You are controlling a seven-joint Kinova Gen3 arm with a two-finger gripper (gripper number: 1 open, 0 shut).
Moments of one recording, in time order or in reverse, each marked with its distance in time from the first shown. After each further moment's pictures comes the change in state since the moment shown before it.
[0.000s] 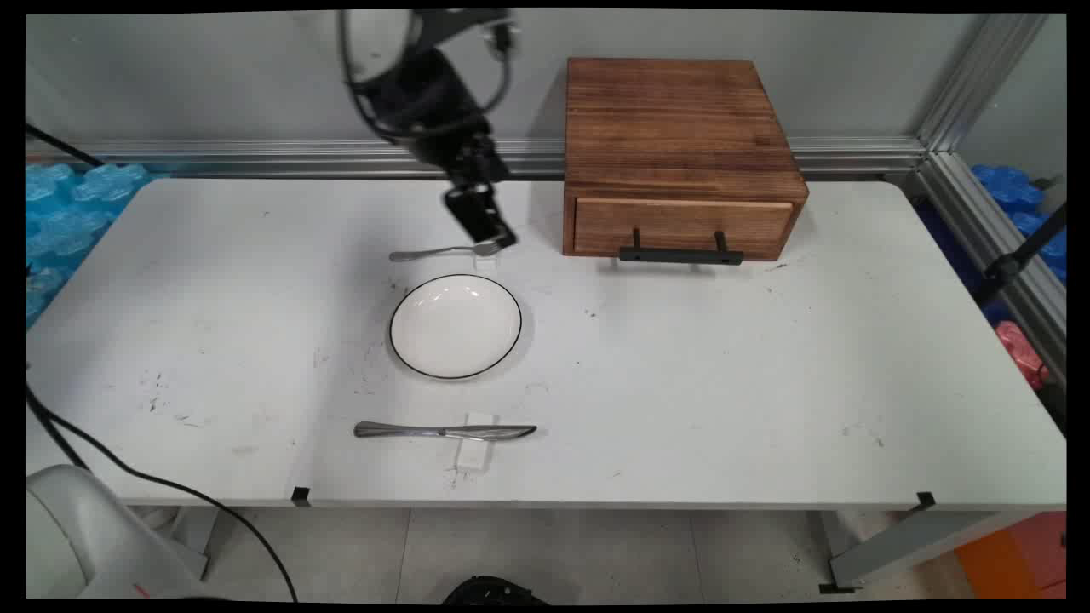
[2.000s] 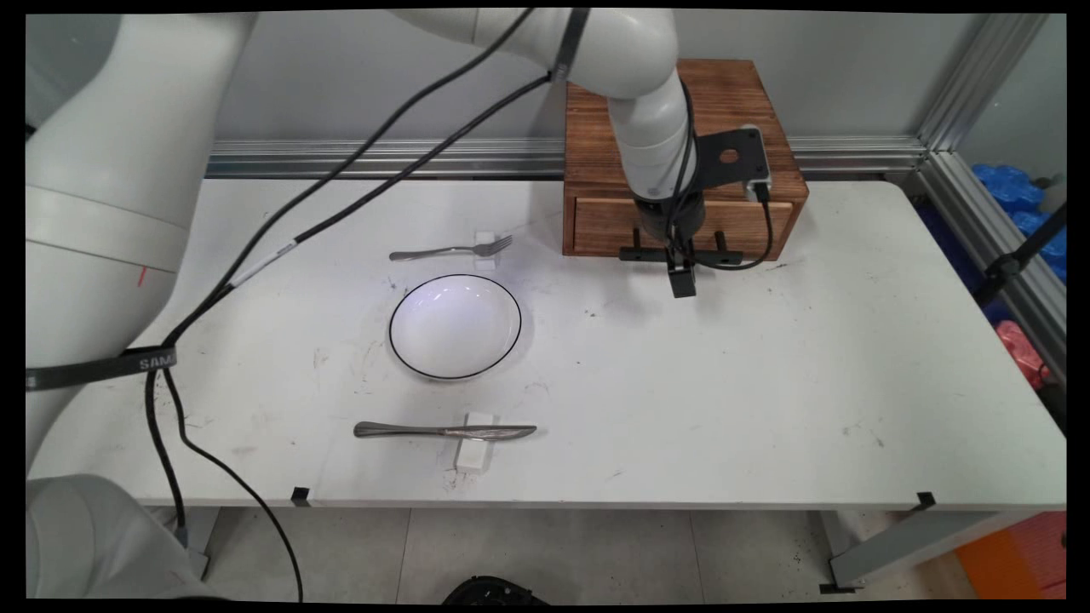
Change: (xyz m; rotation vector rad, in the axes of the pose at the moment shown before) arm 0.165 -0.024 0.257 0.042 -0.057 0.160
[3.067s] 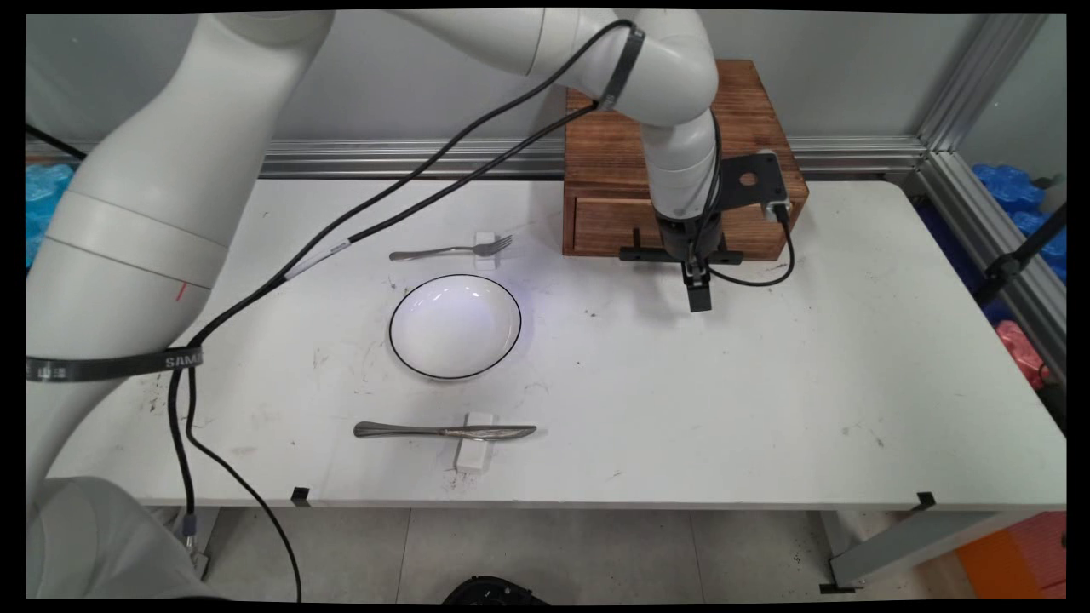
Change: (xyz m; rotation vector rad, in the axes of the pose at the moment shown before) arm 0.021 -0.002 0.043 -0.018 -0.036 -0.029
